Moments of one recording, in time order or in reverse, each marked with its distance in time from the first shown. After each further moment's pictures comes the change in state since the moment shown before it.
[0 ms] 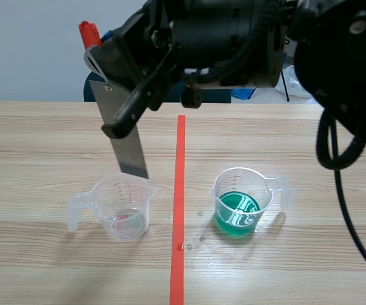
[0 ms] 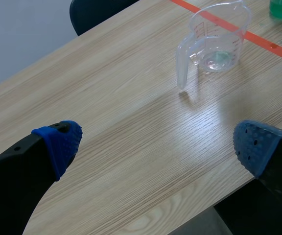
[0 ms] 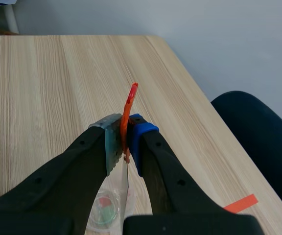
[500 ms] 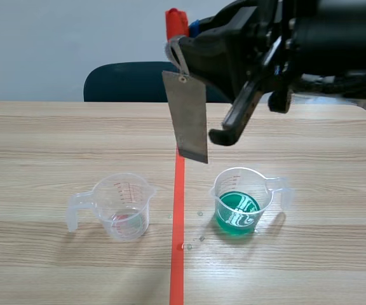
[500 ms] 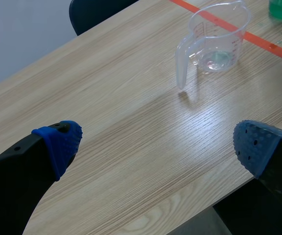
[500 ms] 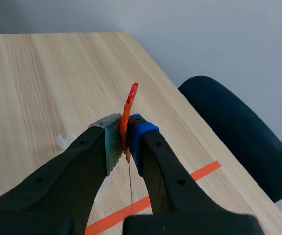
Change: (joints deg) left arm 0.0 0.0 0.0 0.0 0.0 -0.2 0.0; right arm -16.3 14.2 17.1 8.8 2.4 0.2 10.1
